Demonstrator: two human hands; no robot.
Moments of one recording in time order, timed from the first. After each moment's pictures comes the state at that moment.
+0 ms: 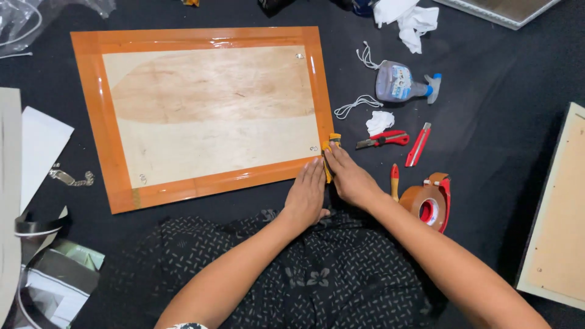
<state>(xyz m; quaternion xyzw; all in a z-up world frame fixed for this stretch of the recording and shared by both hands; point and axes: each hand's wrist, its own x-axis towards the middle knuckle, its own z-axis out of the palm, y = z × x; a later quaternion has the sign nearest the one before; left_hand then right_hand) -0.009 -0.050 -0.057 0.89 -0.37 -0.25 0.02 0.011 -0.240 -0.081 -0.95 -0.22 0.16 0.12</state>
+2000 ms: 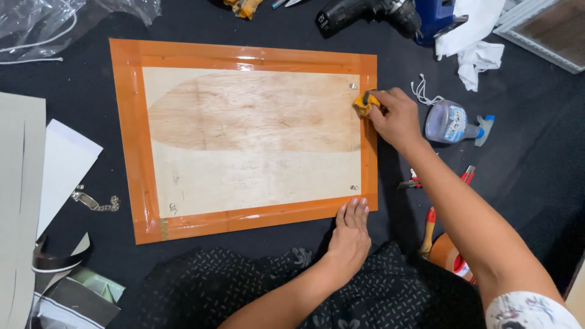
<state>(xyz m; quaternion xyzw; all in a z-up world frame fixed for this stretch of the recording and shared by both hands) -0.052 -0.121 -0.162 0.96 -0.26 -0.11 0.01 0.247 -0.225 -0.109 -0.96 -0.21 -0.06 0.18</state>
